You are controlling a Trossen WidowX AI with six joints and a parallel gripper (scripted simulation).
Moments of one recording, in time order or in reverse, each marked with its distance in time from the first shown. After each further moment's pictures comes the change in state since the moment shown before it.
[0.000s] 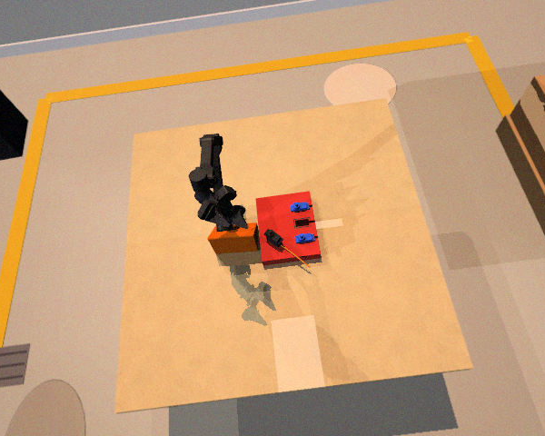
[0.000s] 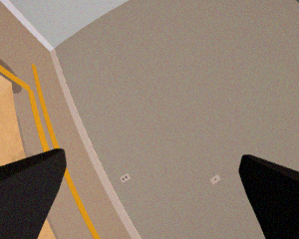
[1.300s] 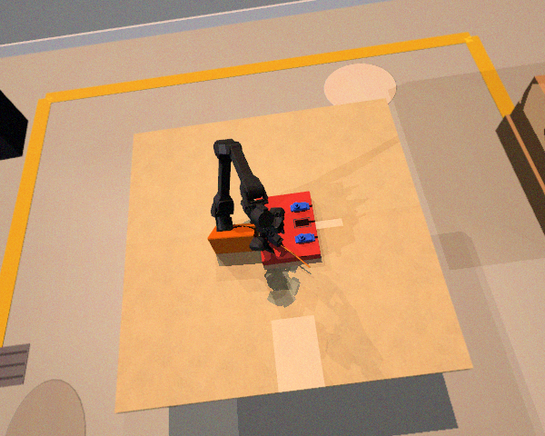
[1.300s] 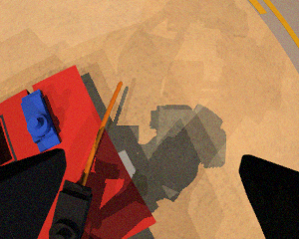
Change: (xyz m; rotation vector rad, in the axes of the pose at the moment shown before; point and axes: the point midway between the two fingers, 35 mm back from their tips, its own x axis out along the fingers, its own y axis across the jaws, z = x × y) arm 0.025 0.245 -0.030 0.552 0.832 0.794
